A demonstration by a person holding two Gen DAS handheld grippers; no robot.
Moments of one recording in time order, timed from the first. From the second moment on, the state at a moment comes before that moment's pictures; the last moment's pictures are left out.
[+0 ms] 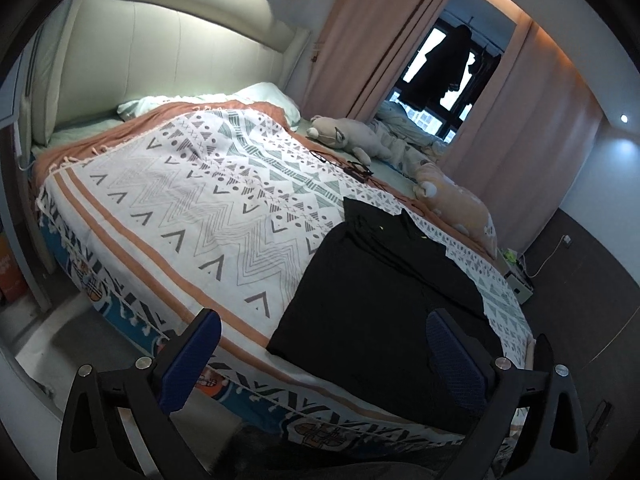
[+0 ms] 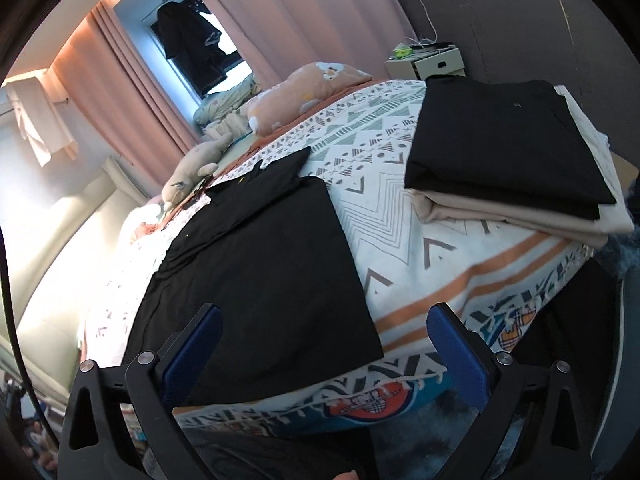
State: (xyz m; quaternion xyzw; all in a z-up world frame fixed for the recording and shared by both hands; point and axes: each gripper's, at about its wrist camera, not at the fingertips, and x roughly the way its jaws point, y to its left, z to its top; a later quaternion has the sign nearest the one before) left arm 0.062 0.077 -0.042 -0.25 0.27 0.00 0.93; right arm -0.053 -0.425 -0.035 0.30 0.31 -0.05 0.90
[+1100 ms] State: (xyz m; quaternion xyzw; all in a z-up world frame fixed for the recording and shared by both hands) left arm 0.203 0.090 -0.192 -0.27 0.45 -0.05 0.85; right arm 0.049 -0.447 -0.146 0.39 0.36 0.02 0.85
